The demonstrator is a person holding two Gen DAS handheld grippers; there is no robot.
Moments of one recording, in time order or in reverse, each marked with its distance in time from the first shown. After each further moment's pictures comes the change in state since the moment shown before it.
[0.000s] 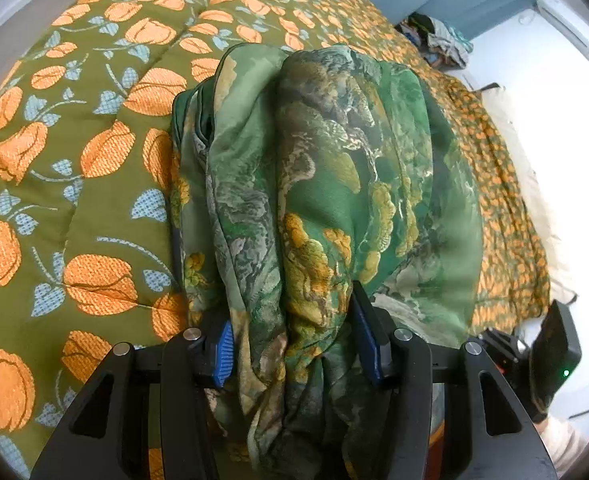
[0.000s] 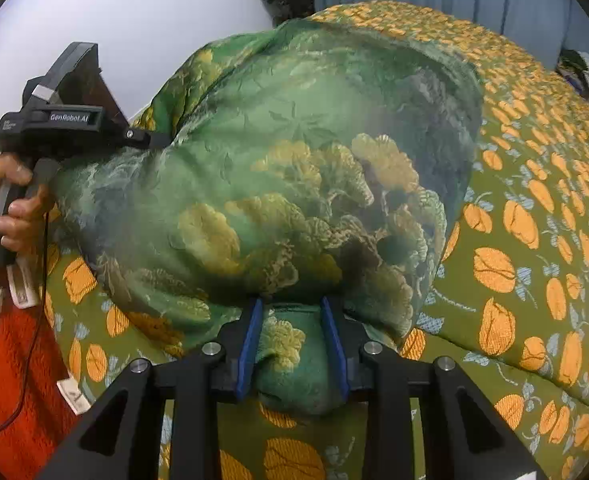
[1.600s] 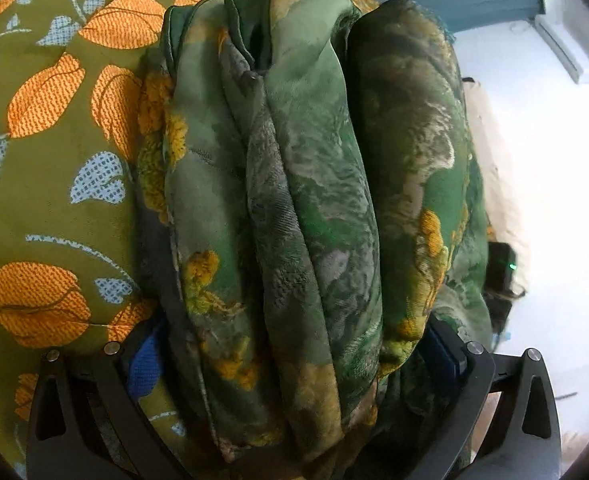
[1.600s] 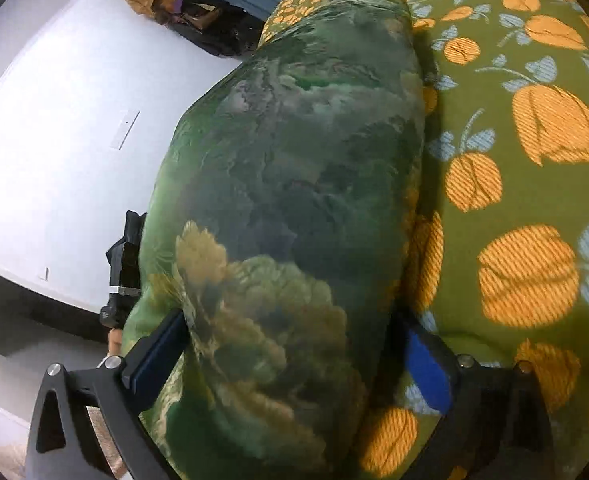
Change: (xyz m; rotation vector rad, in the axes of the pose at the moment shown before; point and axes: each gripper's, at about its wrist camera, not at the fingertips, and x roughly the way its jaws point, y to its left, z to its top) left arm 0.056 0.023 0.027 -0.071 0.147 -0.203; right arm 0.043 -0.127 0.000 0.528 -0.078 0.570
